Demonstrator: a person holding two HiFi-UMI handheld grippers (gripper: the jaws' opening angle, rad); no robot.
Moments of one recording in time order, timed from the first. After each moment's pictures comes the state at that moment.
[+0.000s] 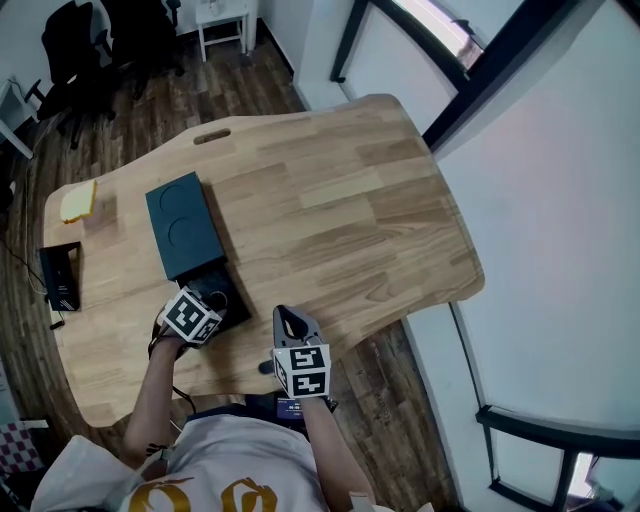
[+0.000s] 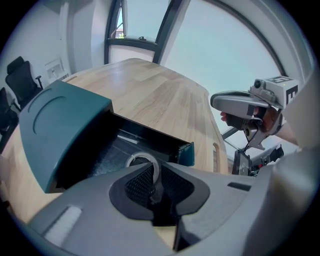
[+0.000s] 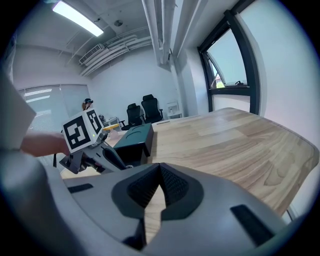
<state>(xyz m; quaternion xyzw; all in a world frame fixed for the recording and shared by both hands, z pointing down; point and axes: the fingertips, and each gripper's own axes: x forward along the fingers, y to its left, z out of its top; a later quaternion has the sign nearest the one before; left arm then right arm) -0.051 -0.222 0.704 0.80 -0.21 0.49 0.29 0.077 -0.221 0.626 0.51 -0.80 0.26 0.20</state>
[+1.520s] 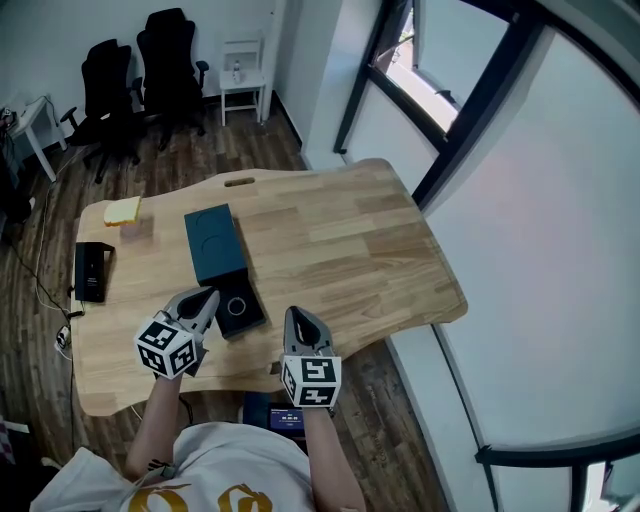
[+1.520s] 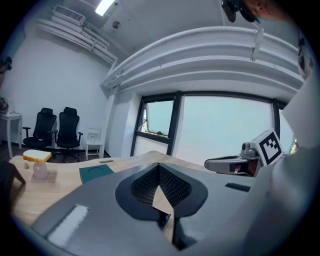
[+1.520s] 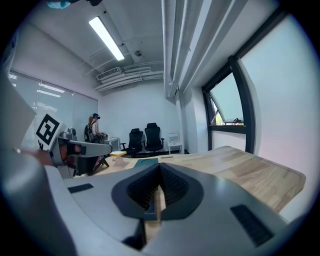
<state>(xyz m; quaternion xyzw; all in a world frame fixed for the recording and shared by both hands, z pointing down) -0.092 -0.192 0.473 0.89 -0.44 0.05 0.12 0.066 -0.170 0.486 0.55 -0.82 0.11 0.09</state>
